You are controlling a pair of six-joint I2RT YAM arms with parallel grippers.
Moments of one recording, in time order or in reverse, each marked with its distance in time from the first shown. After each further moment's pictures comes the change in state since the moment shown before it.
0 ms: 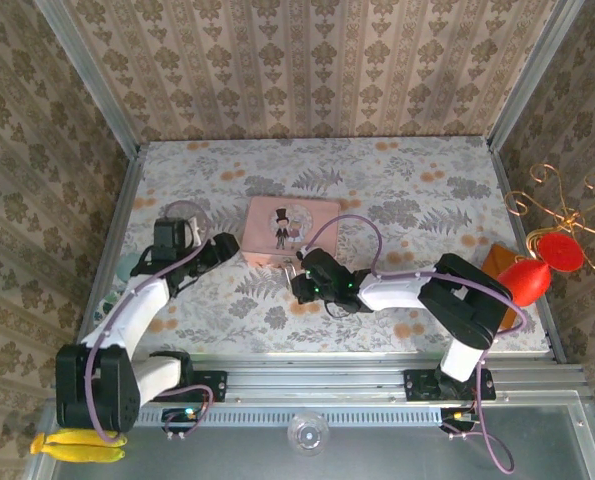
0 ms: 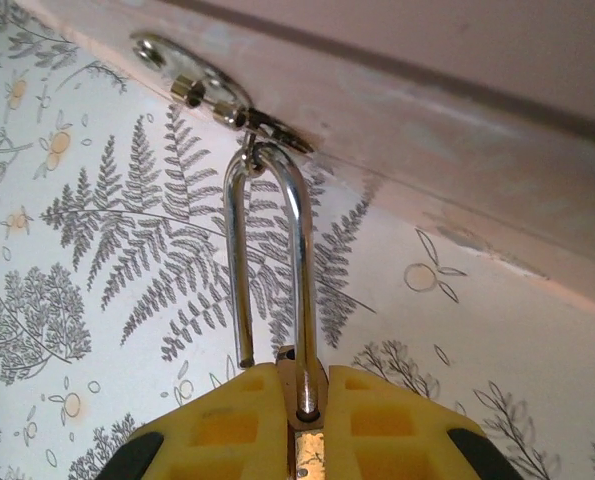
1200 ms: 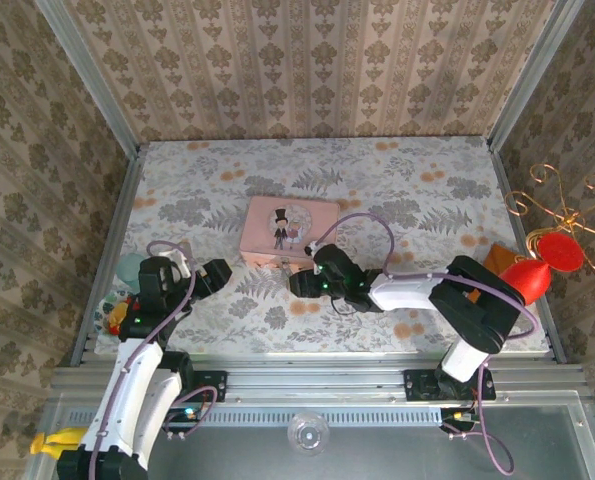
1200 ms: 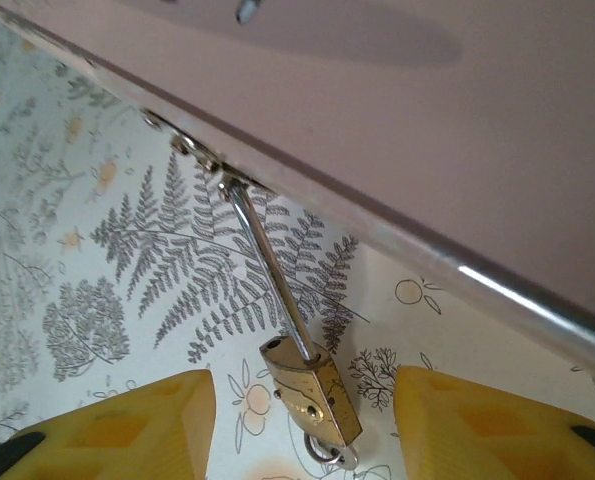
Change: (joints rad) left arm 0.034 -0.568 -0.267 -0.098 0.001 -0.040; right arm -0.052 -0.040 -0.068 0.105 -0.099 0.000
